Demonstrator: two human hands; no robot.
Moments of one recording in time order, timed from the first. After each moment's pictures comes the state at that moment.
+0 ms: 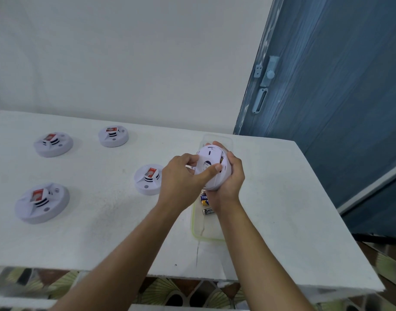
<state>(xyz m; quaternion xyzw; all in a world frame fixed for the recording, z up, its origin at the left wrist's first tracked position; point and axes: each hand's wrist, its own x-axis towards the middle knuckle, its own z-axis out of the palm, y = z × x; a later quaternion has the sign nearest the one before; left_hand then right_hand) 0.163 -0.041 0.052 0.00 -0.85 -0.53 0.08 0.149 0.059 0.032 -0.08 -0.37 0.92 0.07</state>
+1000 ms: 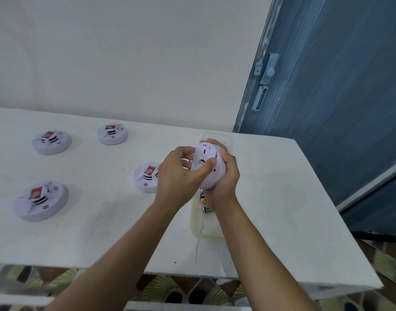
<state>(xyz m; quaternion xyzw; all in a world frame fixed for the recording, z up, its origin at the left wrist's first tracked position) 0.162 -0.042 0.050 0.01 -0.81 -0.57 0.12 0.145 0.056 0.026 -0.02 -0.43 0.90 0.08</state>
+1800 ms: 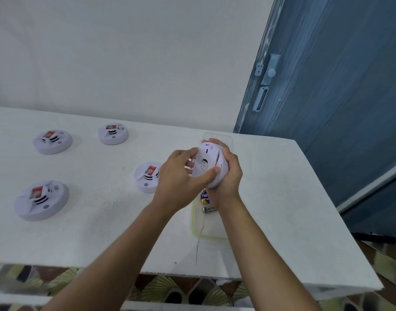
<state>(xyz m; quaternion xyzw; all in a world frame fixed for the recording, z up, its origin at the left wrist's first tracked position) 0.163 -0.049 0.048 -0.07 -0.84 -0.52 0.11 0.144 0.062 0.031 -0.03 -0.42 0.91 0.05</state>
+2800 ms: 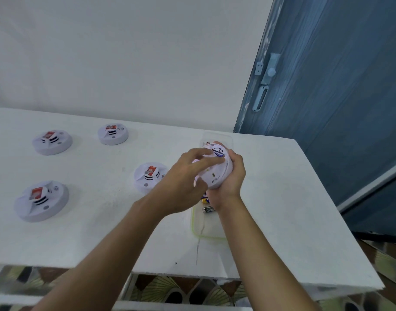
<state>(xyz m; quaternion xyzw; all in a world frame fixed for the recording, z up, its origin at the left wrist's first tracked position) 0.160 -0.064 0.049 -0.32 -0.86 -0.37 0.10 0.143 0.062 0.028 -0.09 -0.34 0.94 0.03</state>
